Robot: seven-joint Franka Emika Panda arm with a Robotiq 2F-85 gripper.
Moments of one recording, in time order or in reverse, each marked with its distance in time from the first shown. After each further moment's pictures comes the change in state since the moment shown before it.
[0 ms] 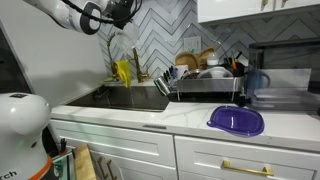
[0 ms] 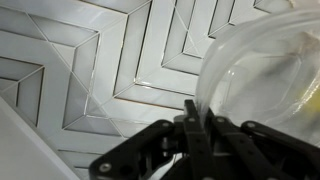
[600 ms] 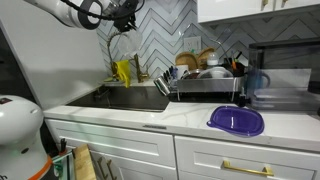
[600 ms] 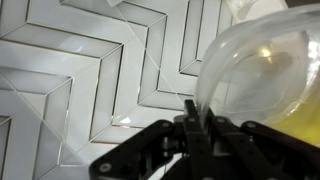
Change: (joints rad) arm -0.285 0.013 0.198 0.024 0.011 -0.241 0.097
